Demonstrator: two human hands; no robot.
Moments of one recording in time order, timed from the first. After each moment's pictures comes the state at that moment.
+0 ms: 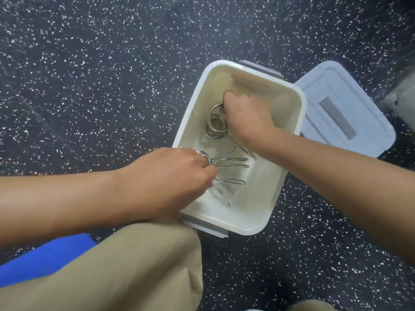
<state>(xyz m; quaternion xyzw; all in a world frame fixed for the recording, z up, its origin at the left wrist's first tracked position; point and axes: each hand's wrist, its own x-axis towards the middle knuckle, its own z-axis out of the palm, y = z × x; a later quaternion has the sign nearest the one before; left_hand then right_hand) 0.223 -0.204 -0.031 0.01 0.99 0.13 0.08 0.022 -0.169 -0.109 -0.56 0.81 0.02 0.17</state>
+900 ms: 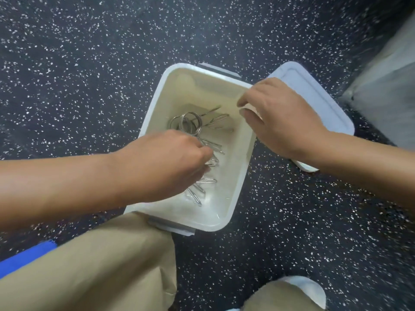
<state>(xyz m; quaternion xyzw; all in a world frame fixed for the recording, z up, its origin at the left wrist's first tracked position) 0.163 -0.189 -0.012 0.02 0.99 0.13 0.09 -0.050 -0.072 -0.036 -0.62 0.77 -0.10 0.10</state>
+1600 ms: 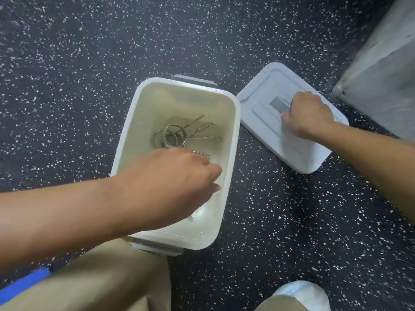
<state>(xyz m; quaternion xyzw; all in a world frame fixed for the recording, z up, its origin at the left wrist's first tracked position) 0.130 -0.157 -0.003 0.02 0.98 0.14 0.16 -0.171 -0.031 -0.139 -0.31 0.93 0.11 0.17</state>
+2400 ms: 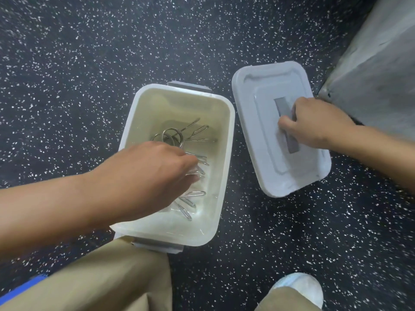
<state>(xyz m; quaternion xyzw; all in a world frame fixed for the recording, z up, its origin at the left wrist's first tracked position) 0.147 -0.181 0.004 0.00 0.98 0.15 0.11 -0.141 -0.008 -0.056 -0.38 0.90 0.07 0.20</state>
